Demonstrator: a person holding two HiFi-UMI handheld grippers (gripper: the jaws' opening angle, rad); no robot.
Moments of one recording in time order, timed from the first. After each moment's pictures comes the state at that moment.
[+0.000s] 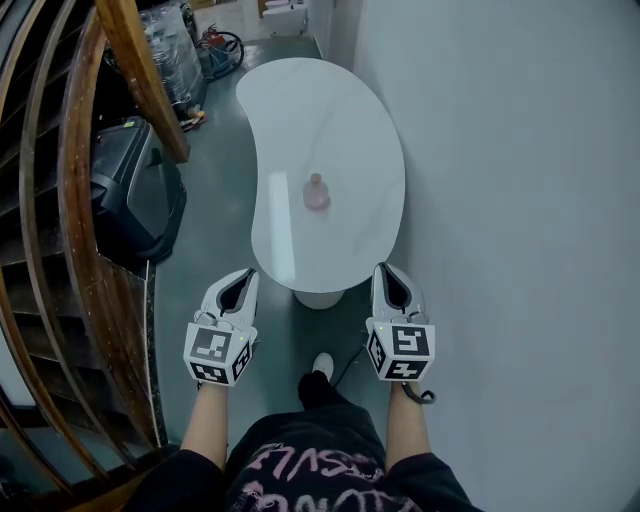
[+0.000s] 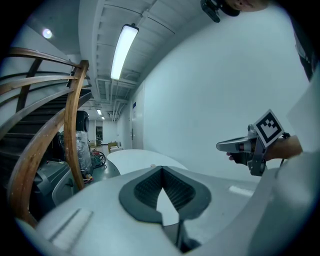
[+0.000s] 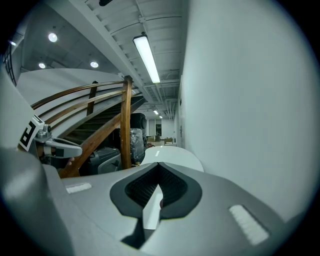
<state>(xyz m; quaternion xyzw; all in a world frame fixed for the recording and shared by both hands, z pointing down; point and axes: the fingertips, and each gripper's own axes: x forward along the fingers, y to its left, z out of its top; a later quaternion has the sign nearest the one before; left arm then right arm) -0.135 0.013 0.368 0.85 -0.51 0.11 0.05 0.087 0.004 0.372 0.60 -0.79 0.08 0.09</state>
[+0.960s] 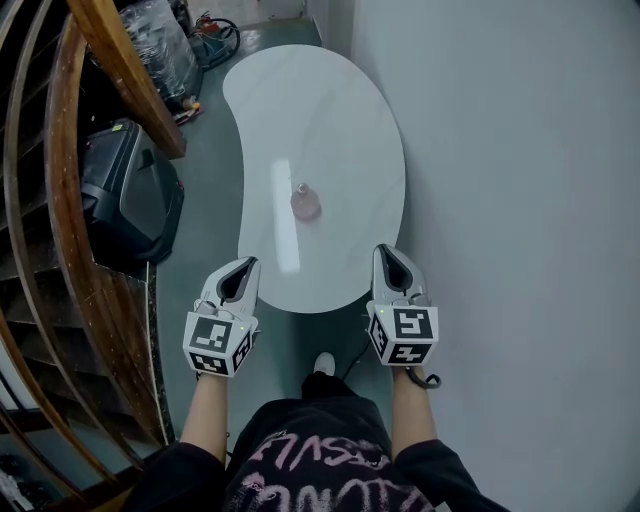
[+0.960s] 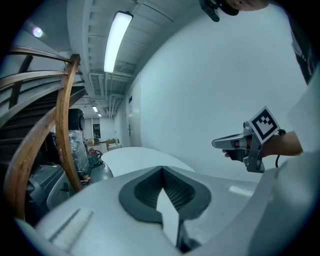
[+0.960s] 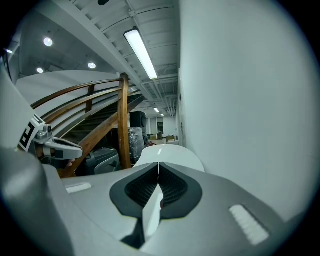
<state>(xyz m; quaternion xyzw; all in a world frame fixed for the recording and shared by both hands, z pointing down) -0.093 -0.079 0.373 0.85 -0.50 0.14 0.06 0.121 -0.097 0.380 0.59 -0.80 0.10 0.09</state>
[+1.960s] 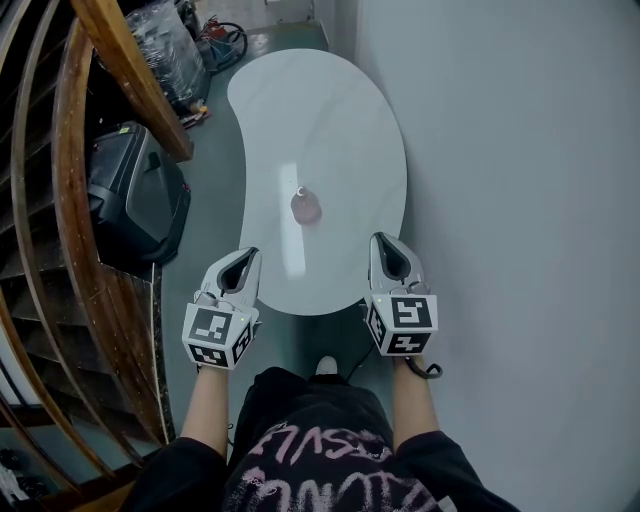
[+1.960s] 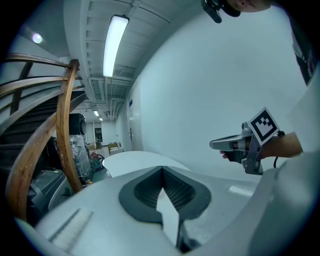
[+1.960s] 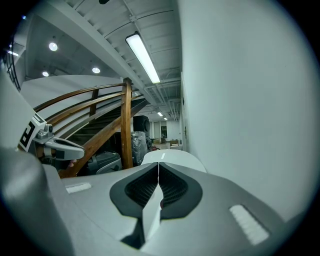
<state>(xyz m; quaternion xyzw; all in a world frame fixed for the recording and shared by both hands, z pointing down) -0.081 -0.092 0.359 0.85 -0.51 0.14 0.04 0.121 -0.118 0.369 0.57 -0.81 0.08 0.07</state>
